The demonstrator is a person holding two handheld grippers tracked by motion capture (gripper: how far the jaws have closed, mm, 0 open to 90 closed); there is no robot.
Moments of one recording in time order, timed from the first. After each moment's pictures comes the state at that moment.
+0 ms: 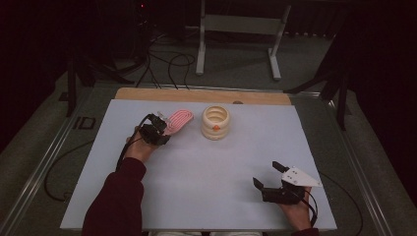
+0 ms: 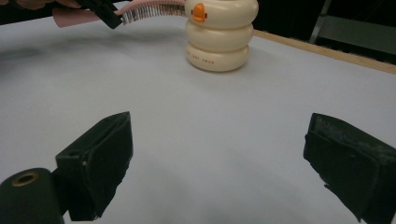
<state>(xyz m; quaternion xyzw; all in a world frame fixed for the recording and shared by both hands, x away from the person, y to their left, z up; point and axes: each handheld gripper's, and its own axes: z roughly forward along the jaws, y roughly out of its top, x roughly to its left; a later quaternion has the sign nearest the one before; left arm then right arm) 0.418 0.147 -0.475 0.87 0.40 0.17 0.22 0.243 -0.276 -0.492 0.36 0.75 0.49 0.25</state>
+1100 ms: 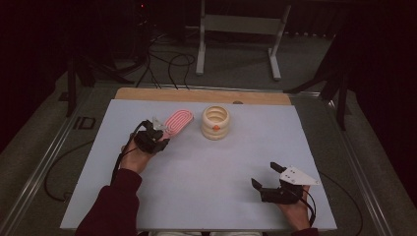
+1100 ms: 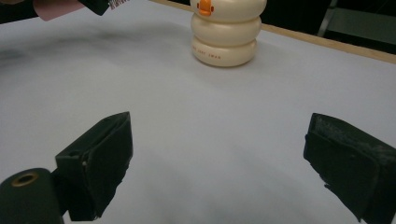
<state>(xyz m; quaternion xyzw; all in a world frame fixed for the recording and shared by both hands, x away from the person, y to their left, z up) 0.379 0.152 -0.463 0.86 0.39 0.20 0.27 0.245 -0.272 -0.494 0.36 0.76 0.49 0.23</state>
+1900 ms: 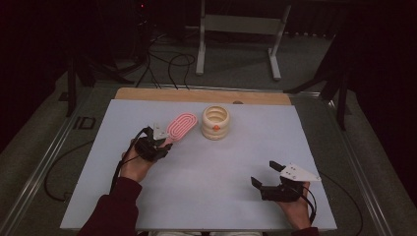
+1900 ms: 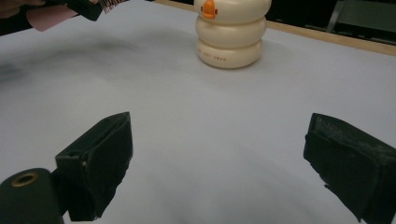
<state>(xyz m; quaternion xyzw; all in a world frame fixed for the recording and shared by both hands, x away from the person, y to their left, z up) 0.350 0.143 -0.458 0.86 0.36 0.22 0.30 0.249 -0.272 -0.487 0.37 0.76 0.50 0.21</state>
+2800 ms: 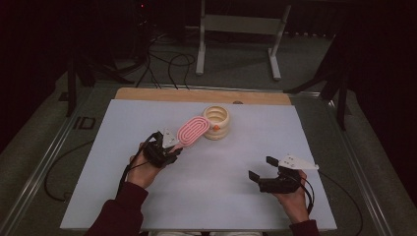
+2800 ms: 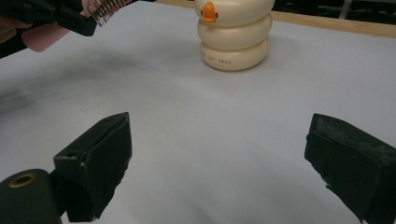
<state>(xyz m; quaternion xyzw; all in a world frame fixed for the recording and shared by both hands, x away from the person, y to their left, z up) 0.329 0.117 -0.448 0.87 0.32 0.22 0.32 0.269 -0.267 -0.475 0.40 0.75 0.50 0.16</state>
